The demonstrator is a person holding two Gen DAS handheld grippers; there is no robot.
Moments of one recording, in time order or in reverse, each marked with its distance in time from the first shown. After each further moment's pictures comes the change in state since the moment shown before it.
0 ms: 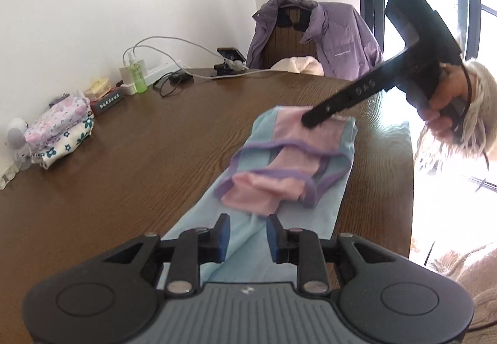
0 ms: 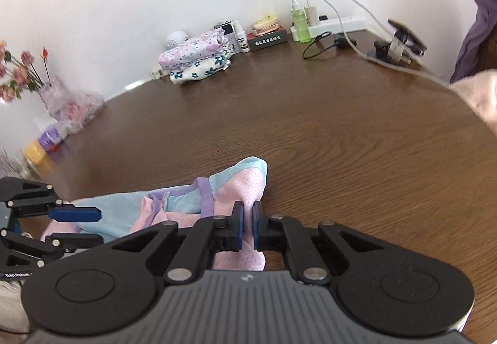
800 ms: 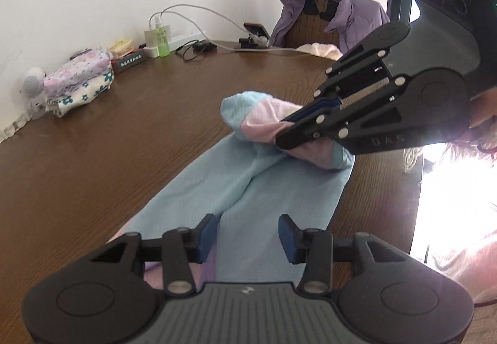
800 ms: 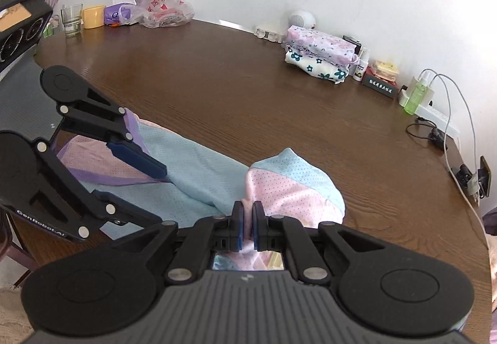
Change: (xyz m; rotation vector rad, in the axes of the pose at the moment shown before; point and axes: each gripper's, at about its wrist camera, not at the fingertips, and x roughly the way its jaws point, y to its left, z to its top) left arm -0.020 0.019 -0.045 -0.127 0.082 0.031; right arm 0.028 0.148 -0.020 -0.538 0.065 0.058
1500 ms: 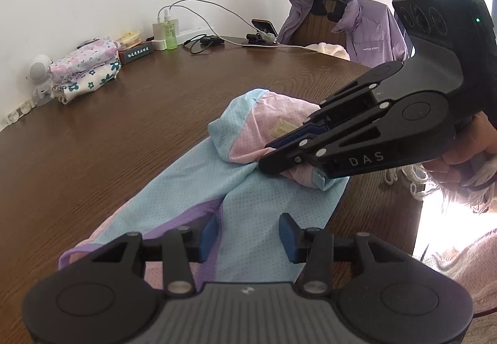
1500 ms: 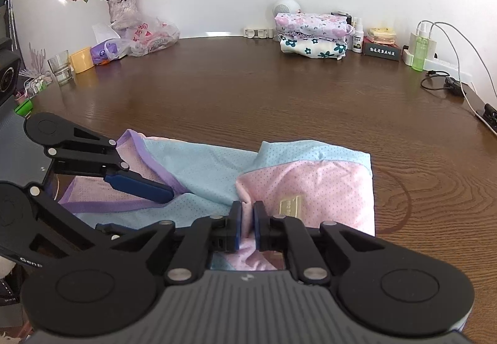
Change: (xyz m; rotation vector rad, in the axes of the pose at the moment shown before) left arm -0.002 0.001 -0.006 -0.039 -0.011 0.010; right arm 0.019 -0.009 -0.021 0.258 -0.064 0.102
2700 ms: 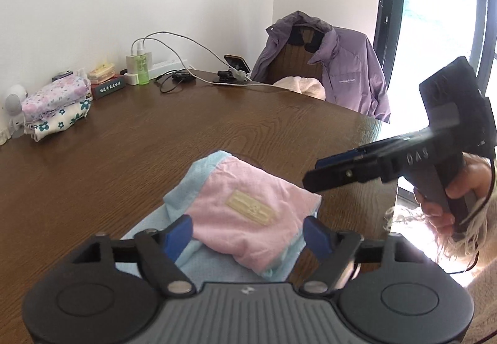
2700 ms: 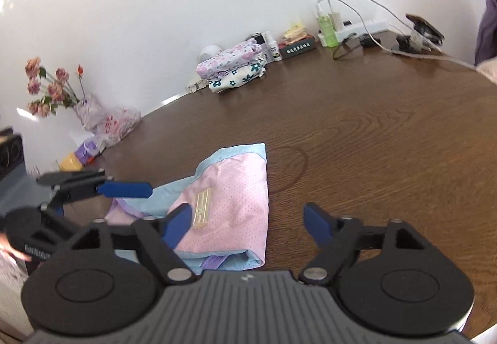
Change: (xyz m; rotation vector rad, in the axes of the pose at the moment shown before) left arm 0.002 -0.034 0.042 0.049 -0.120 -0.087; right arm -0.073 -0.105 -0.054 0.453 -0.172 0.040
